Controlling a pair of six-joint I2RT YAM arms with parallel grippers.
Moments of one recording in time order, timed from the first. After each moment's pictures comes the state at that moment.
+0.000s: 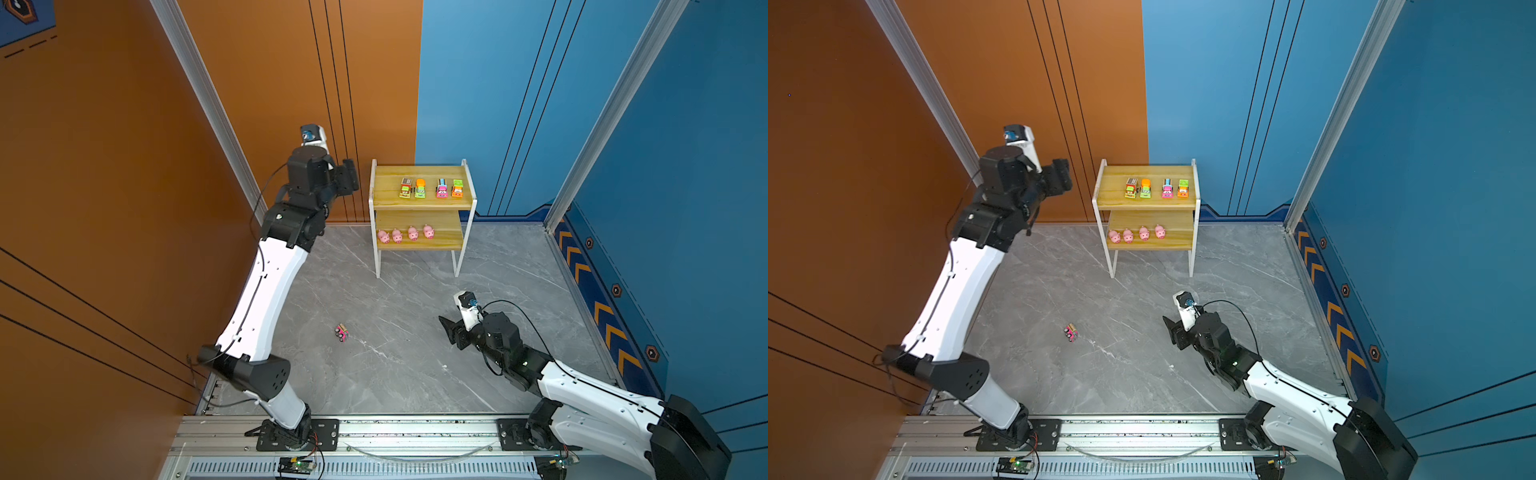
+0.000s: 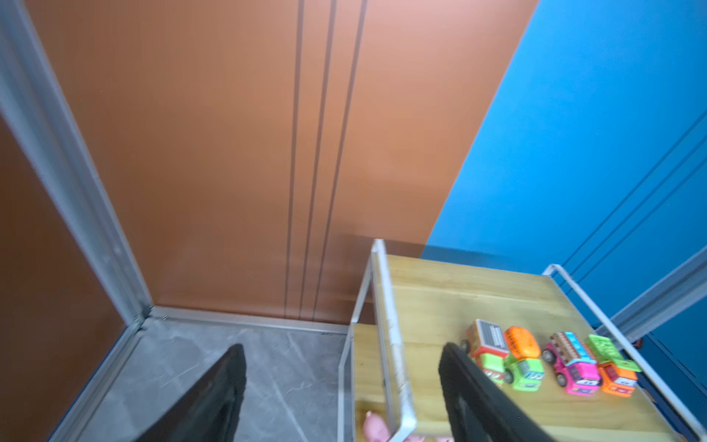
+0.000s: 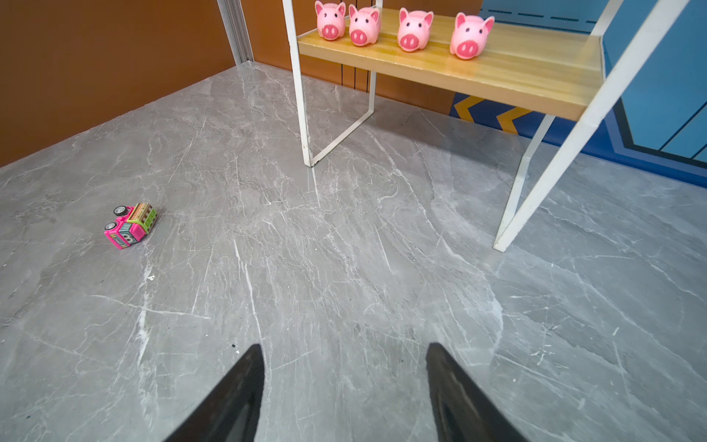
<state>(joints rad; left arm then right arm) -0.28 1.54 1.98 -0.62 -0.30 -0.27 0.74 1.00 0.39 0.24 0.15 0.07</state>
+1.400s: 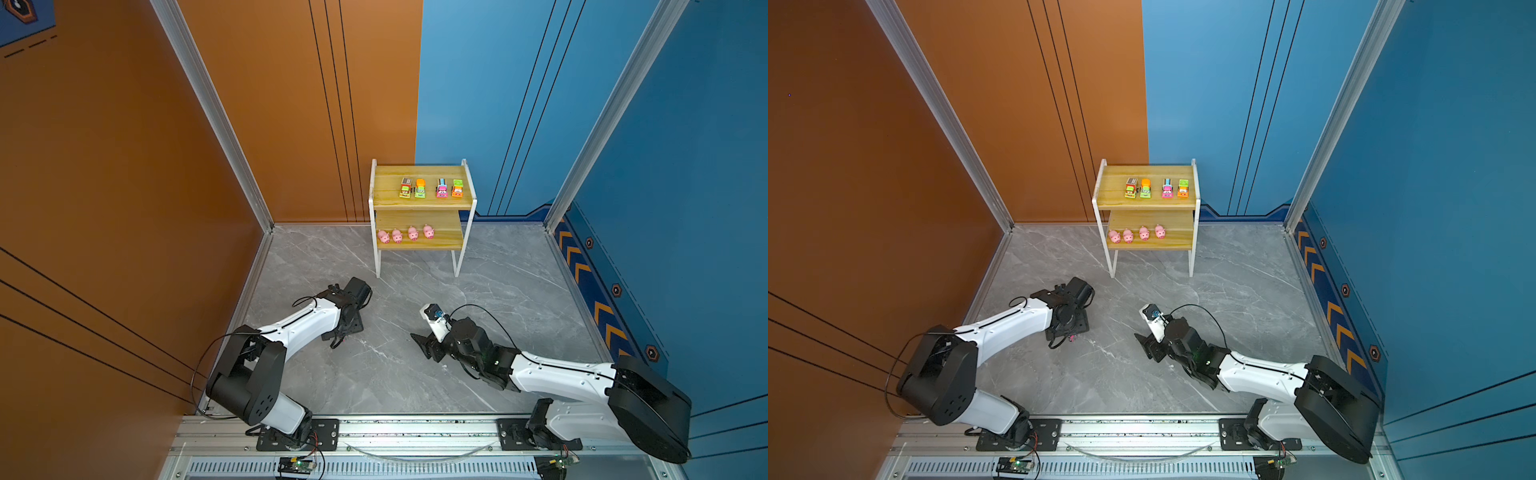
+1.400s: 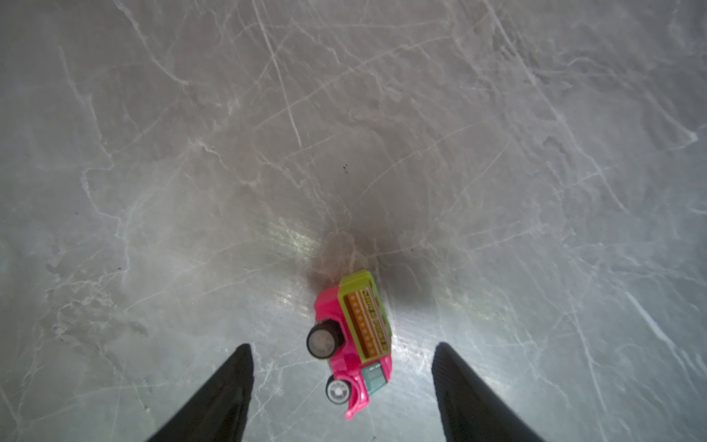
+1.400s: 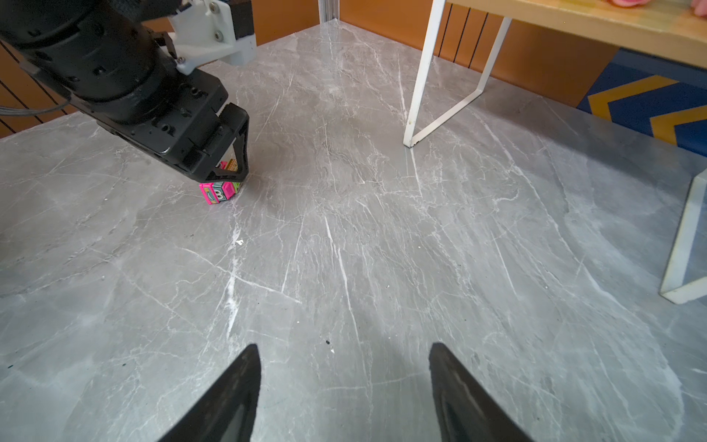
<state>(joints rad) -0.47 1.52 0.90 -0.76 -0.32 -0.77 0.94 1.27 0.47 0.35 0.12 0.07</state>
